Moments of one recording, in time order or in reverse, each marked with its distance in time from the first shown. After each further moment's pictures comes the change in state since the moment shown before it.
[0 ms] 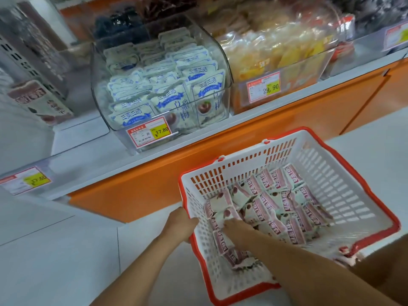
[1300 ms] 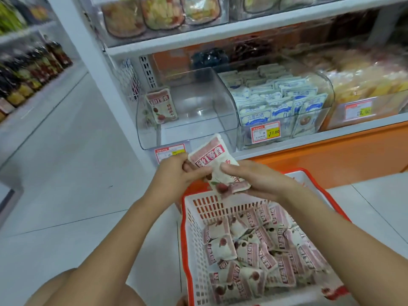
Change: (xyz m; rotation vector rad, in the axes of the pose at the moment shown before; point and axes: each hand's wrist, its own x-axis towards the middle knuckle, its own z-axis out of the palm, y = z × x) left_hand -0.139 -0.066 -0.233 -0.054 0.492 0.585; right_hand -0.105 -0.179 -0.266 1.525 0.207 -0.470
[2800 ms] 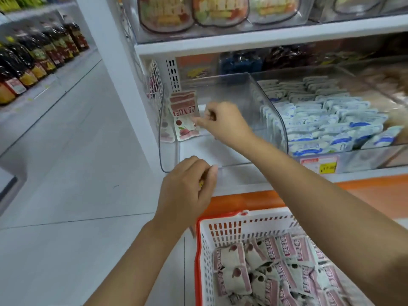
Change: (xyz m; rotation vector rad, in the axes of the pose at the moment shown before) left_hand 0.049 -0.044 -0.015 0.241 0.501 0.489; right_hand 0.193 -0.107 0.014 -0.924 0.541 -0.481
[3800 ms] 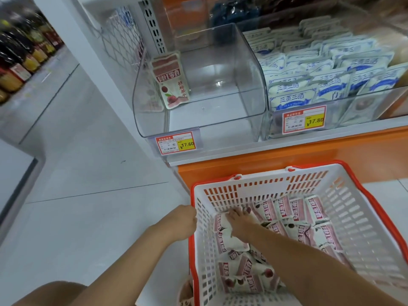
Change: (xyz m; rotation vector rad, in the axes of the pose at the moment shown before) left_hand -0.115 -0.014 0.048 0.193 -1.319 -0.624; right_hand -0.266 0.230 0.184 -0.726 -1.069 0.144
